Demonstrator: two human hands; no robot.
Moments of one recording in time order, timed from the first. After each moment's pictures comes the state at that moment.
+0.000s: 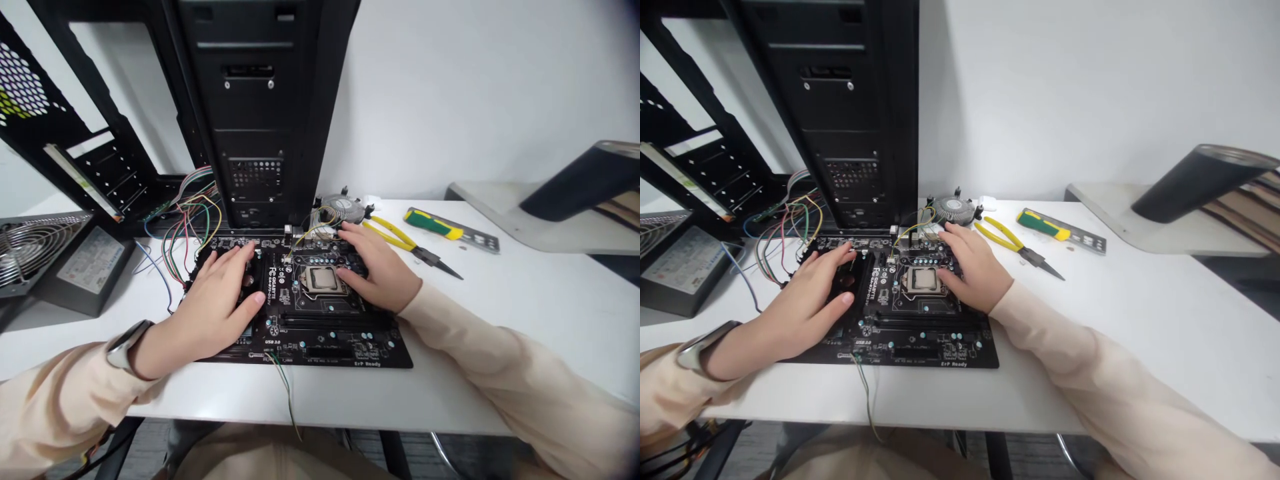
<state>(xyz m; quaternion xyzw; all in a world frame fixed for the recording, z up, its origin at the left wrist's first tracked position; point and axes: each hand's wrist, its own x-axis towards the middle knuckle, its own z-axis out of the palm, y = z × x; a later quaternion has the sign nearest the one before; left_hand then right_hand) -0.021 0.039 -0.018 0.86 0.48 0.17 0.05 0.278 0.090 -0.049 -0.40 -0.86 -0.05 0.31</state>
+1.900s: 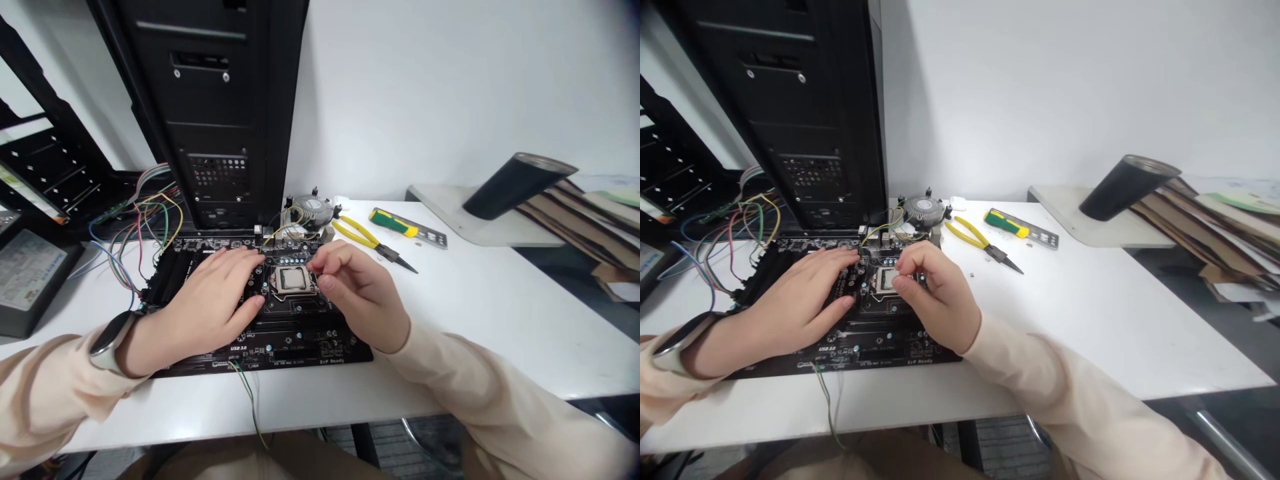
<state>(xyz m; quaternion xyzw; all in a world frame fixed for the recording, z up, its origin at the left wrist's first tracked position) 0.017 0.053 -0.012 0.91 0.38 0.16 -0.03 0.241 0.036 -0.009 -0.32 -0.73 0.28 0.54</state>
